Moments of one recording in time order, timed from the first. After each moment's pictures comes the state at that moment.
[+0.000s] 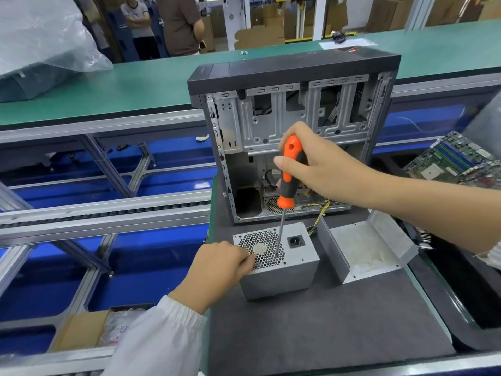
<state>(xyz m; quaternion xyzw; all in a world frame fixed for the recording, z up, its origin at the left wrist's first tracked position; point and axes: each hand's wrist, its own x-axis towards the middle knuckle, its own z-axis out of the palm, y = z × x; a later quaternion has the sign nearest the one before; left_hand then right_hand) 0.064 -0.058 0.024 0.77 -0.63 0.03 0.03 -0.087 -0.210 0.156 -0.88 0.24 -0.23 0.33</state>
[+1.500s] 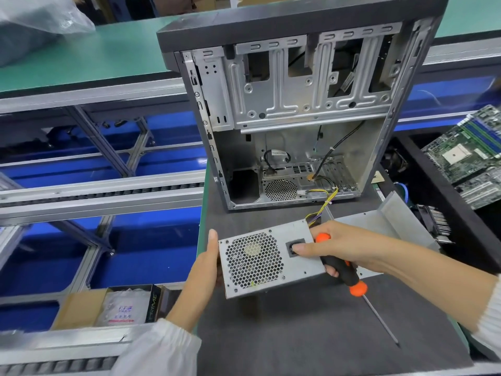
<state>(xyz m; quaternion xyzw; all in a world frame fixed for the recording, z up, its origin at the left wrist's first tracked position) 0.058 -0.061 -0.030 0.74 -0.20 -0.44 0.46 -0.132 -0.234 0.010 -0.69 0.33 0.09 0.63</state>
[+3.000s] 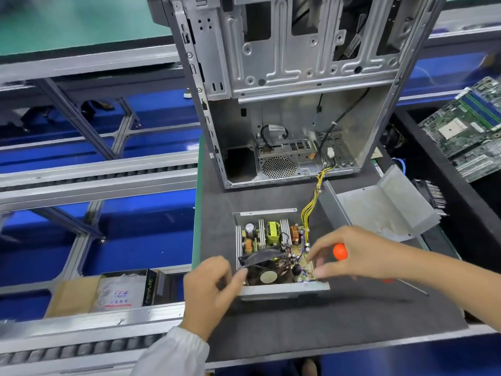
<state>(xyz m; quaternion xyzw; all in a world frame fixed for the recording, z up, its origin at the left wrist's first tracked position) 0.051 -0.016 -0.092 0.72 -0.55 -0.03 0.43 -0.161 -0.204 -0.010 -0.83 0.29 0.10 0.46</state>
